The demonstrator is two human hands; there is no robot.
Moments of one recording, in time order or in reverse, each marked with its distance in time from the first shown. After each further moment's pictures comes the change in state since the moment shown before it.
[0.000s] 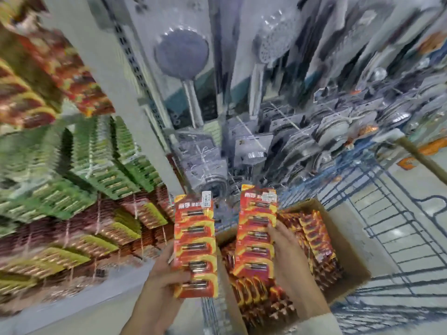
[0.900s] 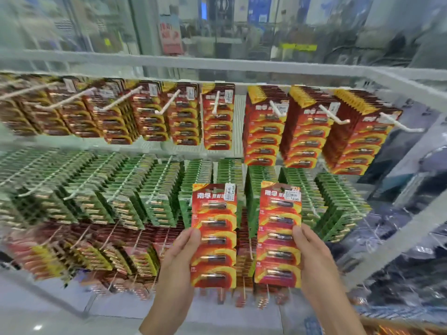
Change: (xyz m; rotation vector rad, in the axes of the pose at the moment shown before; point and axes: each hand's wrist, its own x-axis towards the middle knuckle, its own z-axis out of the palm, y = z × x) left_hand -0.159 0.249 -0.261 -0.055 0.356 0.551; right_hand -0.105 0.107 0.405 -0.224 -0.330 -0.153
